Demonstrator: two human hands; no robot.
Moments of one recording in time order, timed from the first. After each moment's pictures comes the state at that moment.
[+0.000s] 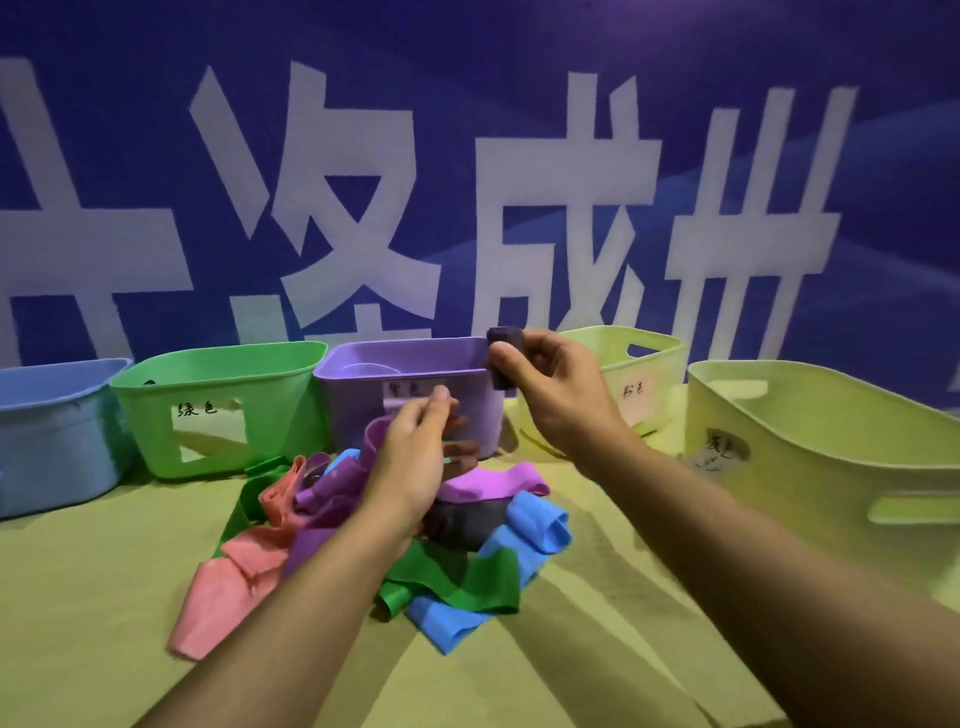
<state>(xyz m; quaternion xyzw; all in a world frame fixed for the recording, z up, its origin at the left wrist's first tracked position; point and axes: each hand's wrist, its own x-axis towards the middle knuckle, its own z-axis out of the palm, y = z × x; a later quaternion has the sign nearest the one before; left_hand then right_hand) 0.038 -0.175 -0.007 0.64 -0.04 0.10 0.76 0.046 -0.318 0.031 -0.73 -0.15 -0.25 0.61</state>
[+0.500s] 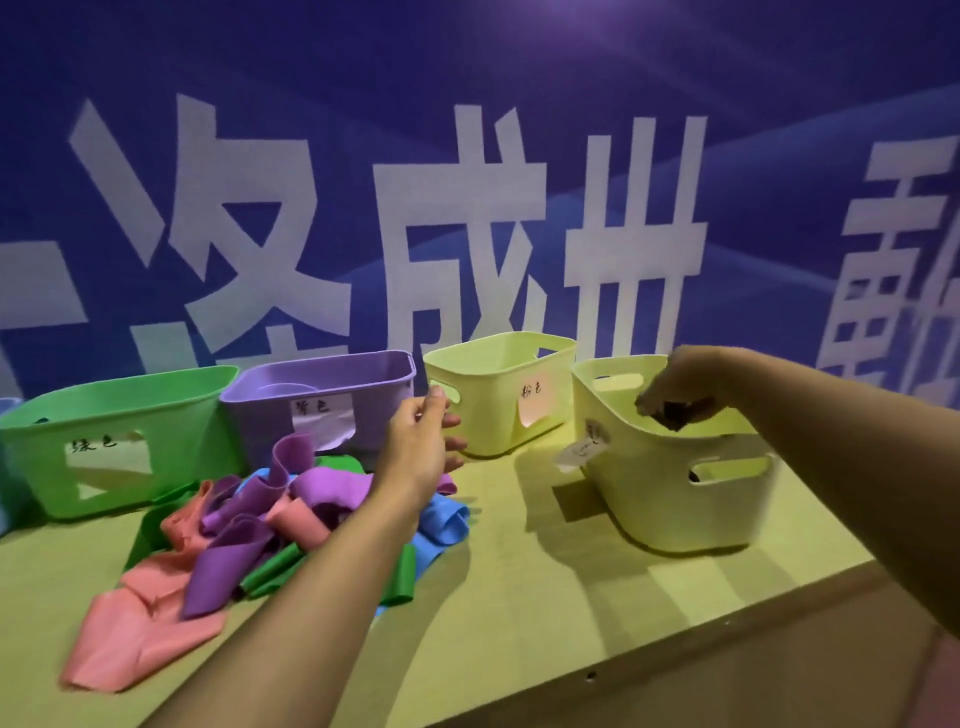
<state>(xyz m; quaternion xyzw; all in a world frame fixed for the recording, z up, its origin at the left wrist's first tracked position) 0.015 -0.266 0.008 0.68 -0.07 0.07 0.72 0.001 -0.552 0.079 -0.93 0.27 0.02 0.23</state>
